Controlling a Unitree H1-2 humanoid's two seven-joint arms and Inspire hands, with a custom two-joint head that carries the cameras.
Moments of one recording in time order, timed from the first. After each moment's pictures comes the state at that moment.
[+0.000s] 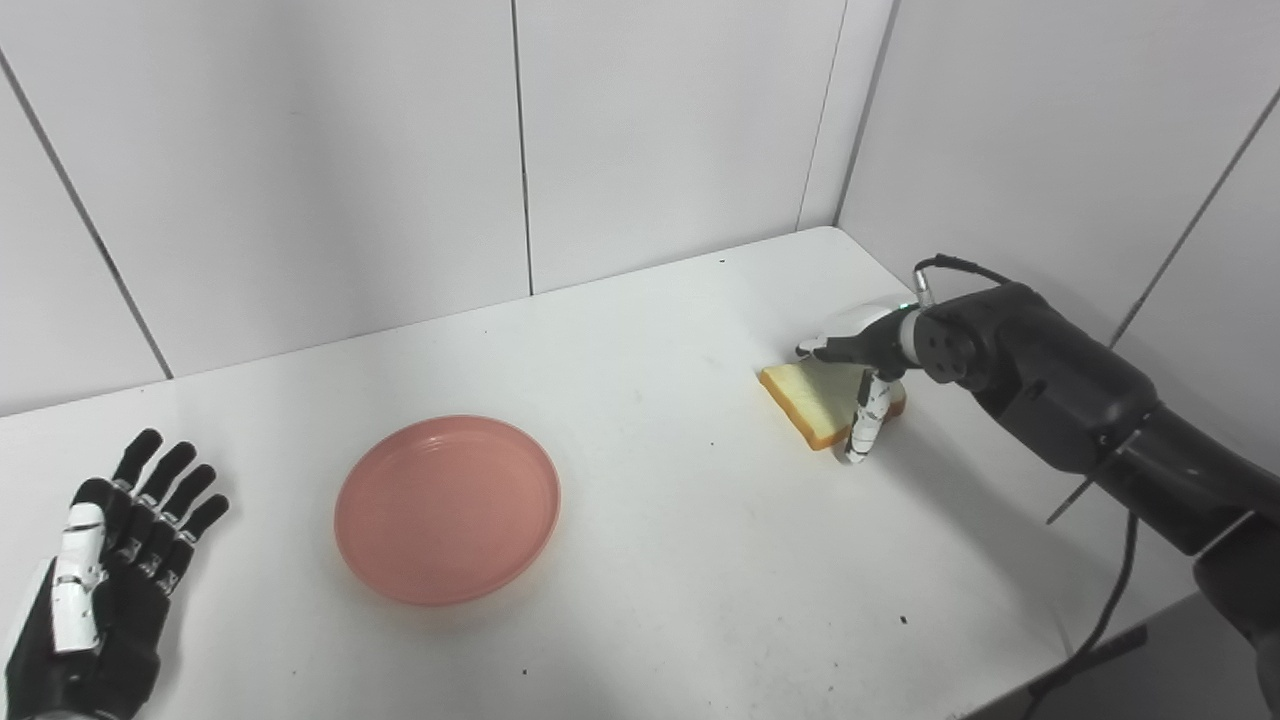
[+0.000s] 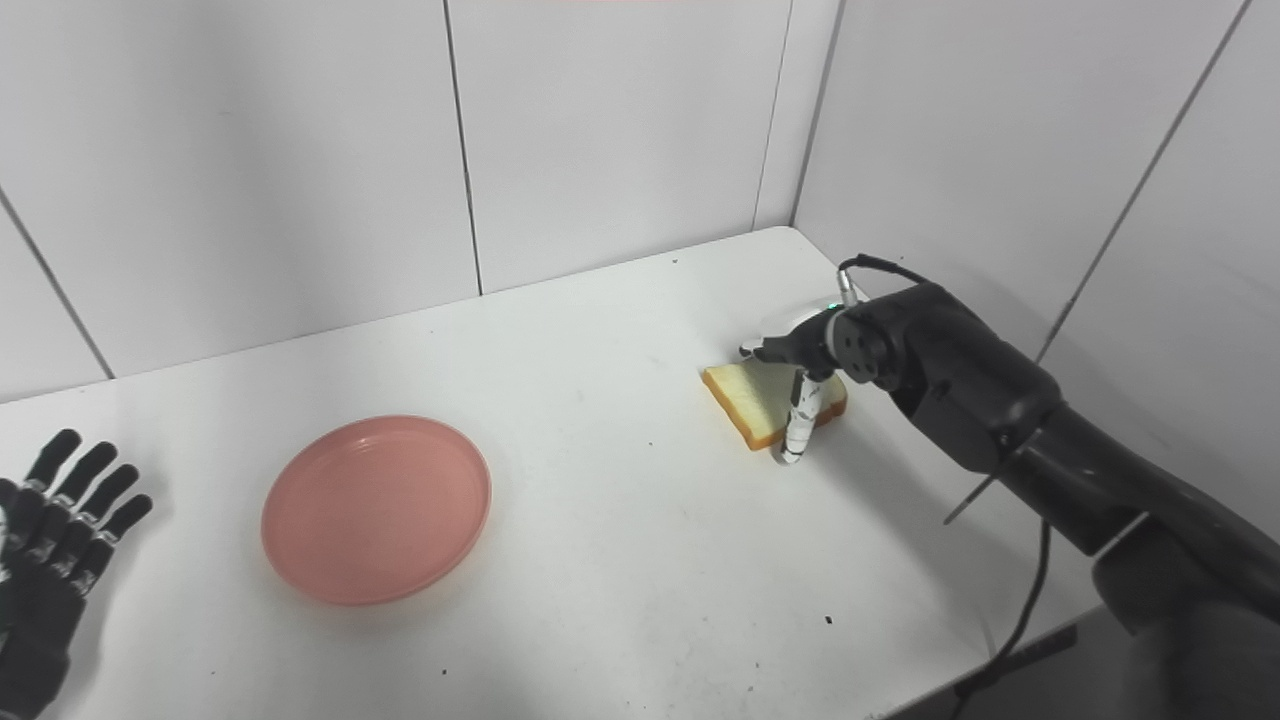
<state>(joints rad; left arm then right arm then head) -0.26 0.10 0.06 -0.04 -0.33 0.25 -0.24 -0.50 -0.99 0.31 0.09 -0.77 0.28 0.87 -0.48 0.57</state>
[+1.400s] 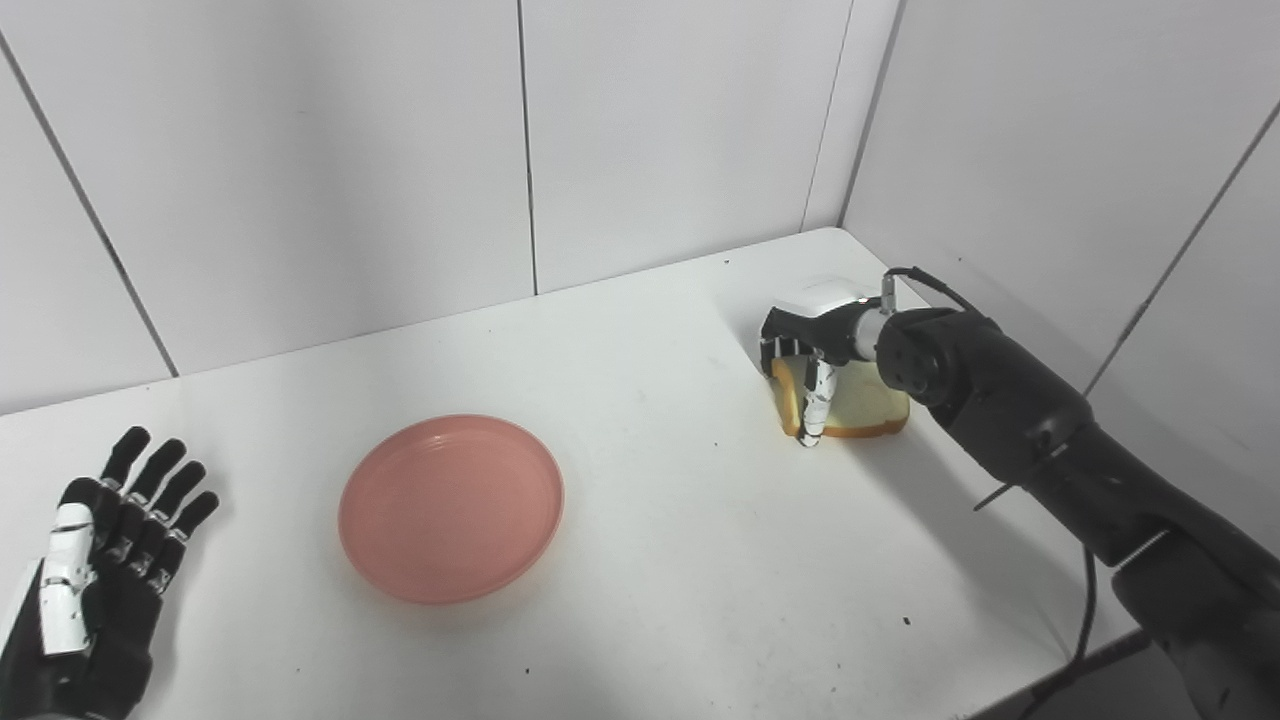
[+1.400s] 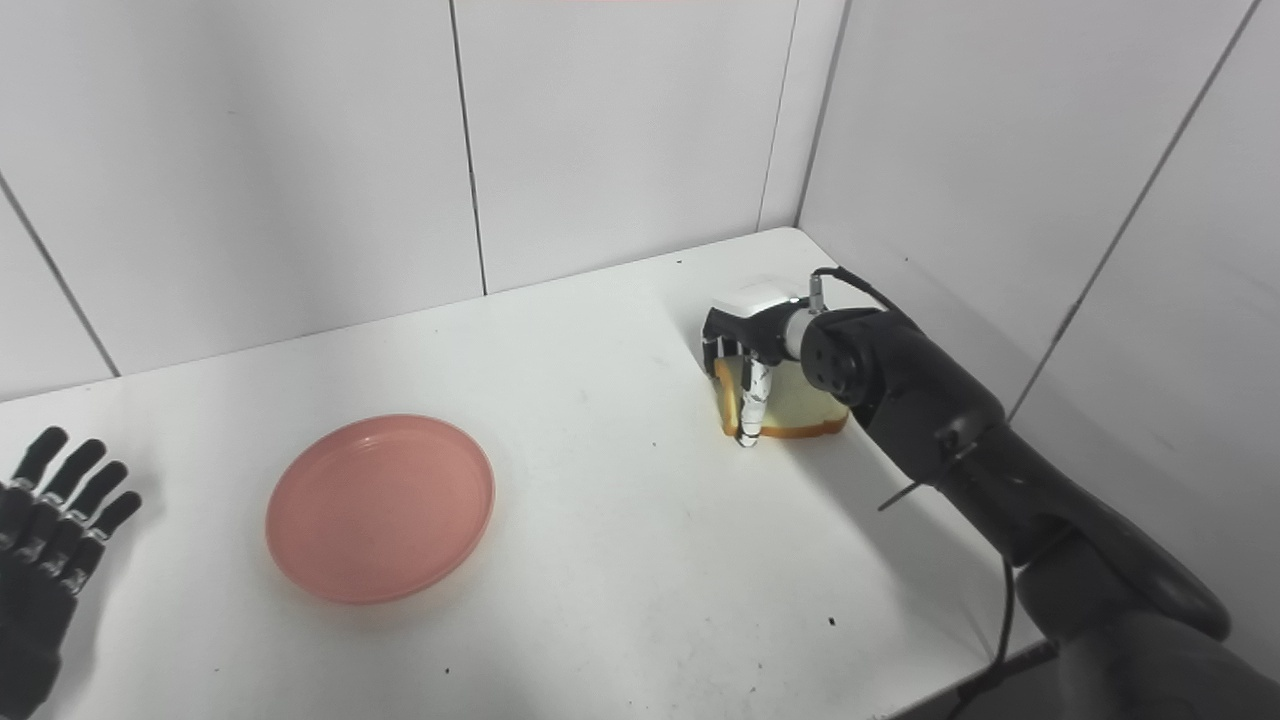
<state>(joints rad) -0.26 0.10 0.07 -0.05 -0.34 0.25 -0.24 -0.52 -0.88 0.26 0.27 -0.70 0.15 0.54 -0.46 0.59</state>
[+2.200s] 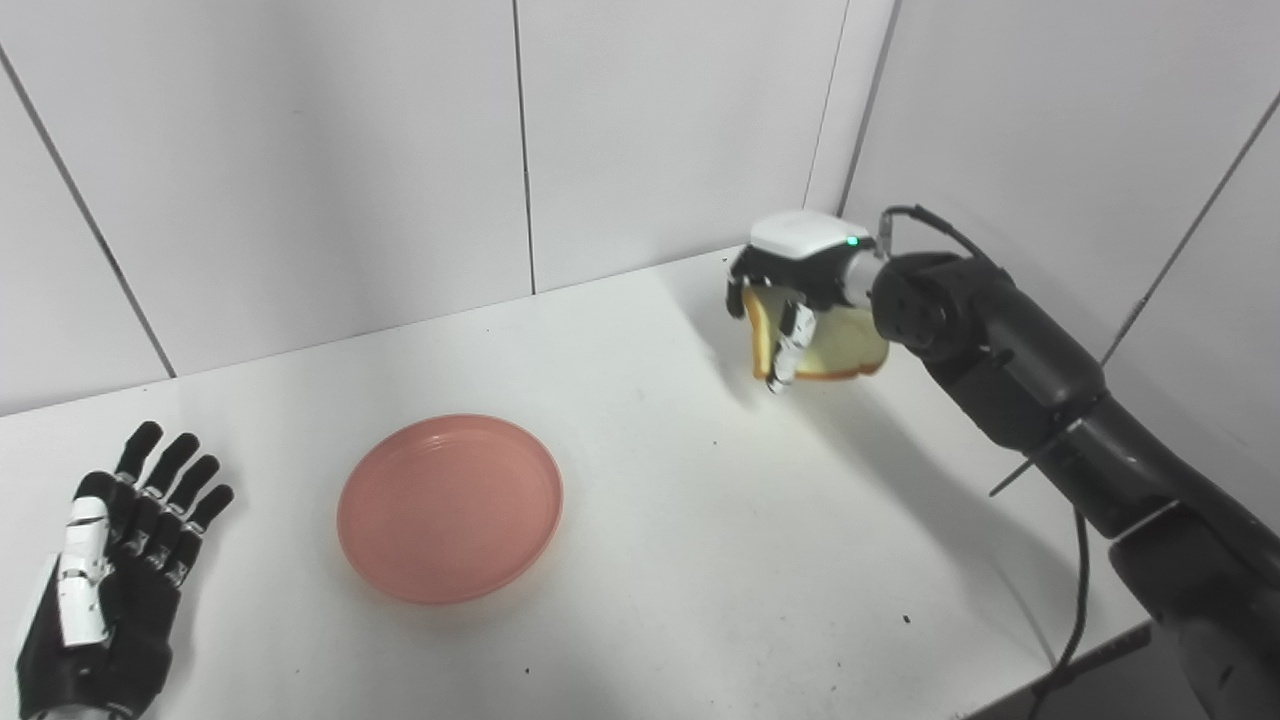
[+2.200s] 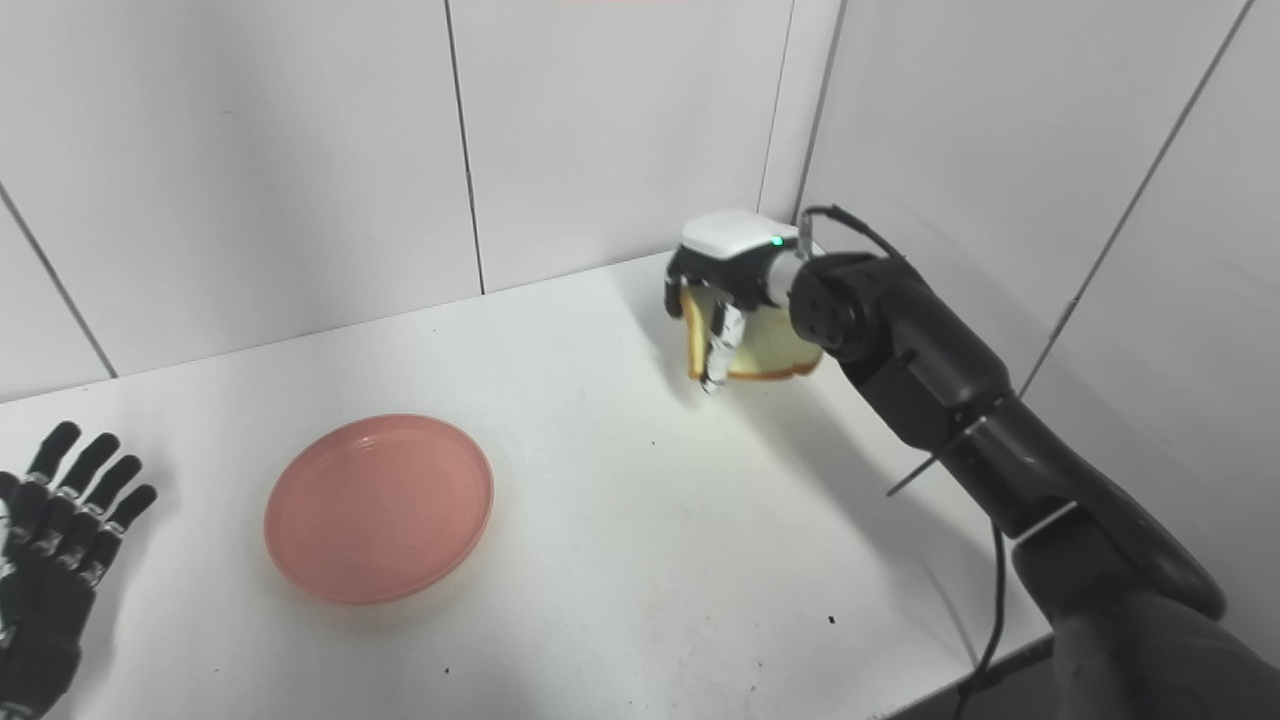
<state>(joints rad) -0.26 0.06 0.06 -0.07 -0.34 0.26 -0.20 -0.64 -0.87 0.21 0.00 -0.68 0.20 0.68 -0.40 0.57</state>
